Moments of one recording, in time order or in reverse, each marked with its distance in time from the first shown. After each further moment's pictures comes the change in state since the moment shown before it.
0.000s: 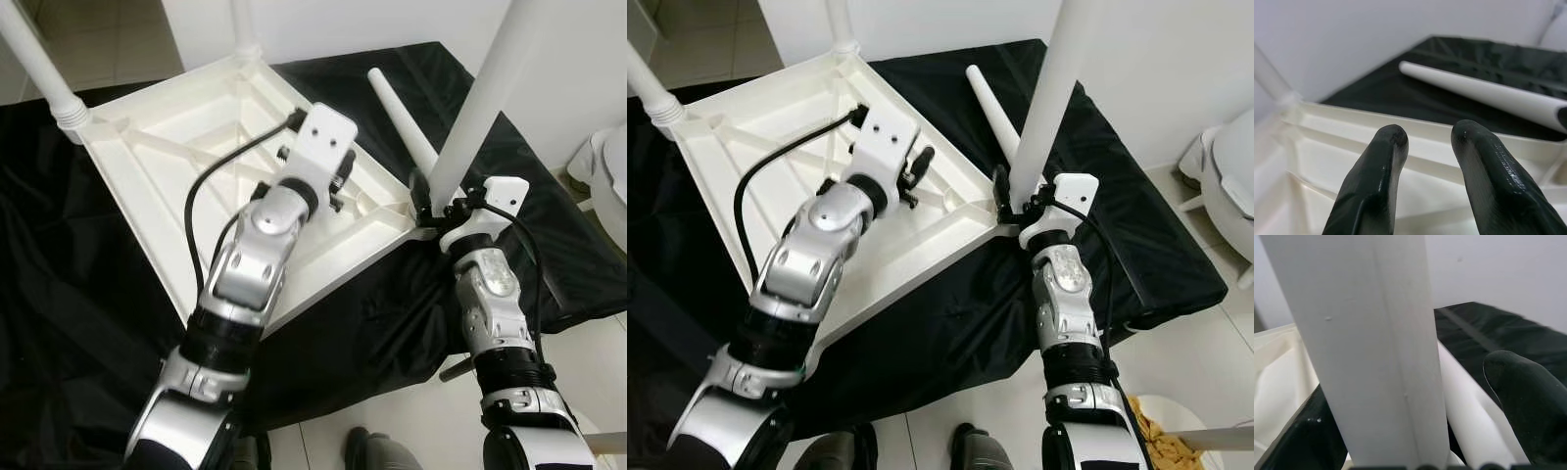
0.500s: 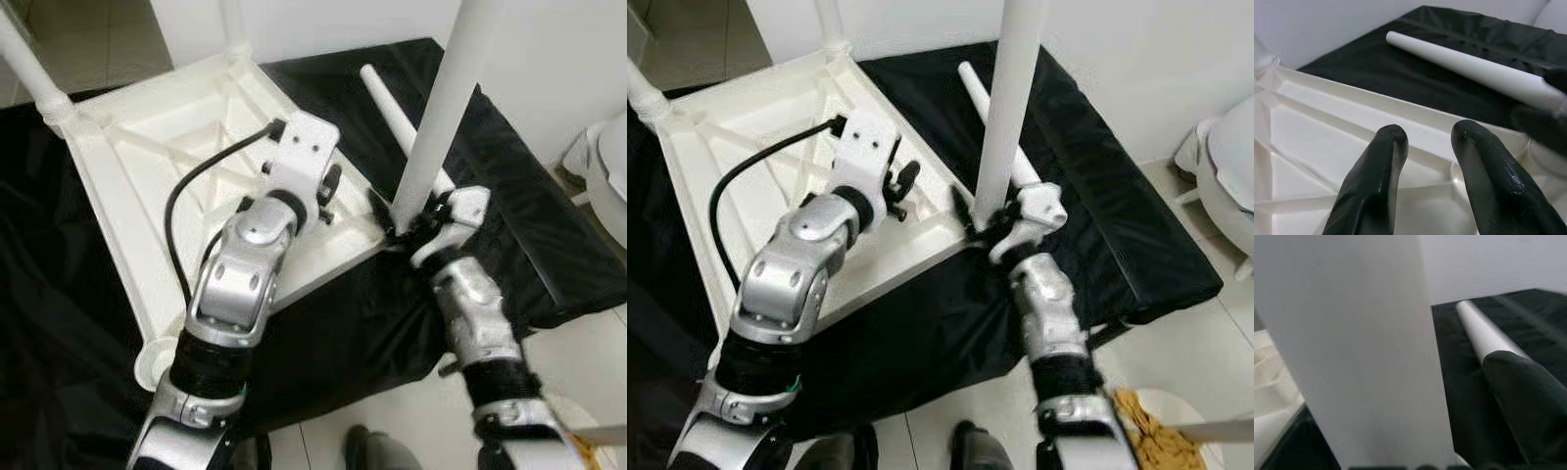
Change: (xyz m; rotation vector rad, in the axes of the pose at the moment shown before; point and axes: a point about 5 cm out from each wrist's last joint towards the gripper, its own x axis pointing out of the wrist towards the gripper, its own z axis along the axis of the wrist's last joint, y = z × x) left arm -0.023 -0.011 -0.007 -0.078 0.109 -0.010; right arm 0.003 0.021 -0.003 0.053 0.043 0.248
